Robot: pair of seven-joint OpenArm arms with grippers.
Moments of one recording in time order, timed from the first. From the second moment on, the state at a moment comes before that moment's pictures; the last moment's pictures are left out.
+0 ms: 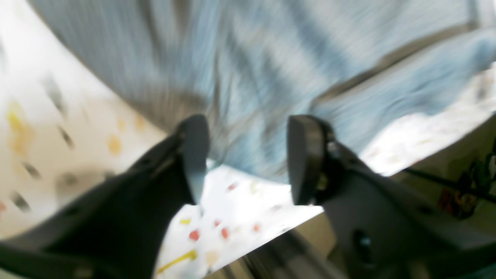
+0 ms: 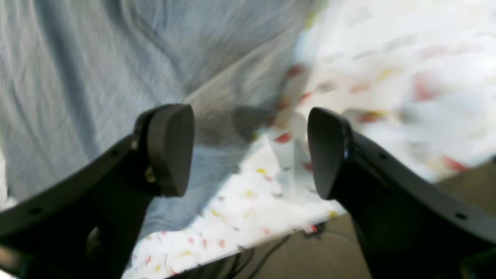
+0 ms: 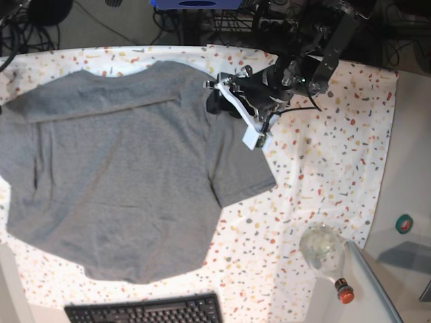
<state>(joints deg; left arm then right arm) 12.5 -18.1 23.2 98.6 -38.3 6.3 41.2 -7.7 14.4 58.1 81.6 32.6 17.9 -69.1</state>
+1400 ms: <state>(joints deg) -25.9 -9.7 52.5 50.5 -32.0 6.2 33.2 8.6 21.0 25.6 46.8 34.4 18.3 -55.6</state>
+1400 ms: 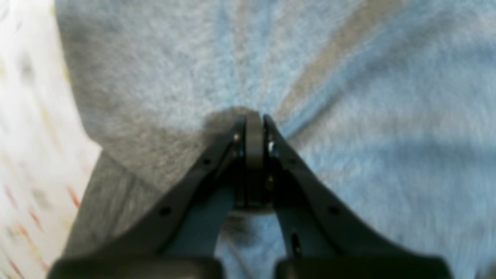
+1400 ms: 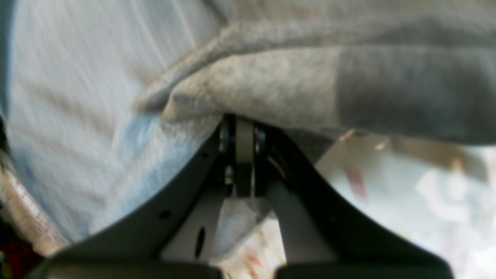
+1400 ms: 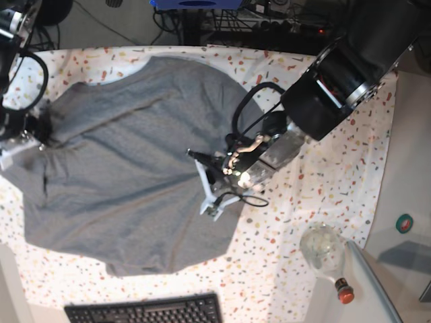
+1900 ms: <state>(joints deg) -1.5 -10.1 33.6 85.5 -33.0 7.6 52.7 32.7 18.3 -1.5 27.3 33.6 18.4 -42.1</state>
